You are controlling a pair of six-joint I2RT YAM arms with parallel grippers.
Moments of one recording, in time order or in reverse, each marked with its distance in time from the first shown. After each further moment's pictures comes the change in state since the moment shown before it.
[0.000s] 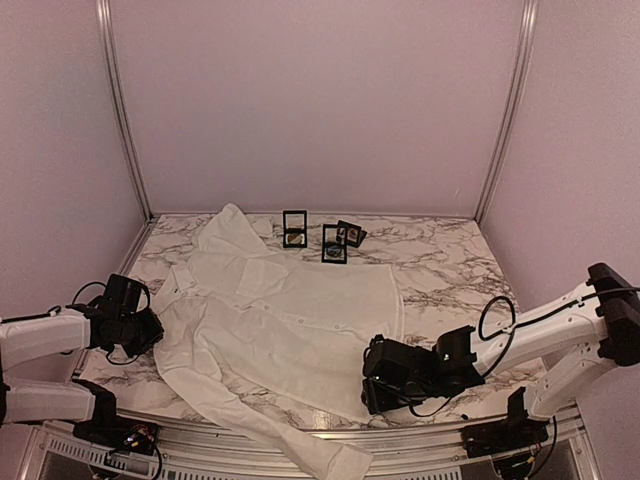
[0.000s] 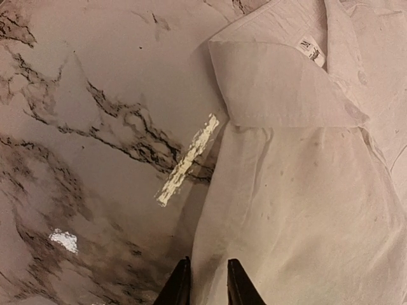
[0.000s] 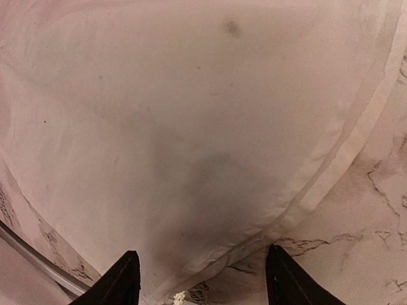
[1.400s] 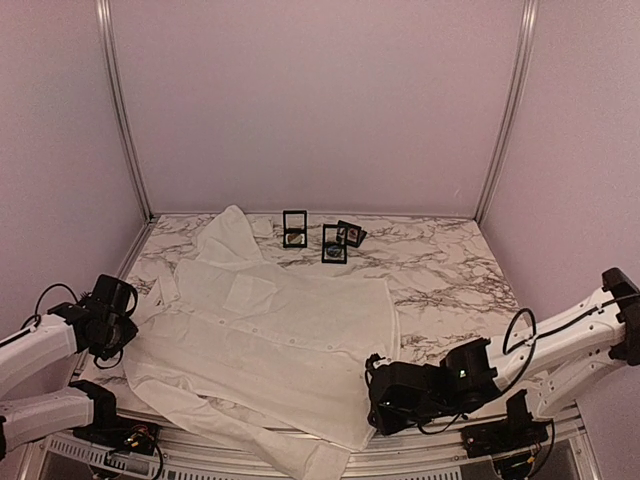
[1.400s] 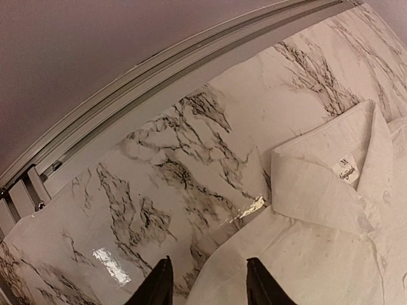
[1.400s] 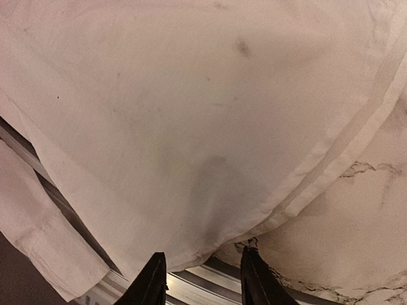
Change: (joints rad) left arm 0.007 -0.198 0.035 -0.318 -0.407 -0.124; right arm 0.155 -0.064 -0.007 -0.051 -0.060 0.037
